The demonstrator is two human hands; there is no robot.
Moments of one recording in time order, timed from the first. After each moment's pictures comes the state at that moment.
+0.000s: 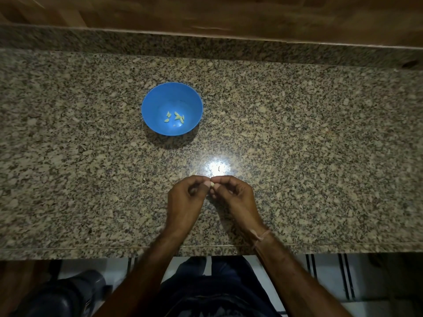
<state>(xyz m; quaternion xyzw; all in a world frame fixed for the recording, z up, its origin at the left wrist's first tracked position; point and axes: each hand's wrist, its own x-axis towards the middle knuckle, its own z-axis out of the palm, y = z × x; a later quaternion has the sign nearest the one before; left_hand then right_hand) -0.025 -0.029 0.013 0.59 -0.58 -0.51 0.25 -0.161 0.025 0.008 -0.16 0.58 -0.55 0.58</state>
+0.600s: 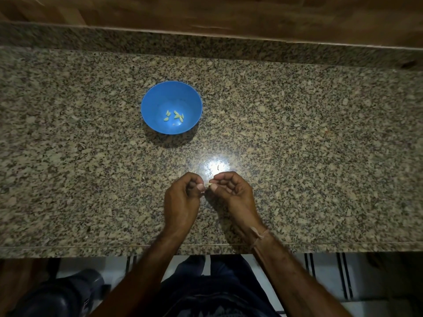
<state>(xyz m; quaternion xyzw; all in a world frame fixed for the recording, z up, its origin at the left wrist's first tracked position) -0.024 -0.024 0.006 0.60 -0.59 -0.46 0.27 -0.157 0.024 0.013 -0.14 0.58 -0.57 0.57</state>
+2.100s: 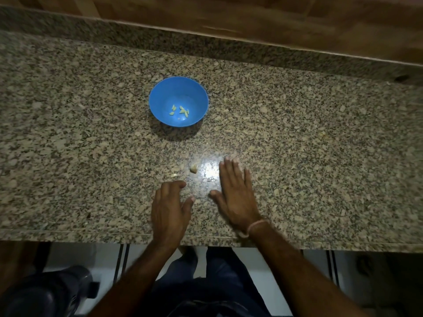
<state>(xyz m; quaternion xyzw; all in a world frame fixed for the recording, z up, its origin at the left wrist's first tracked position) 0.020 0.014 -0.039 0.62 -0.71 -0.27 0.21 -0.181 0.040 -0.040 -0.67 0.72 -0.04 0.18</state>
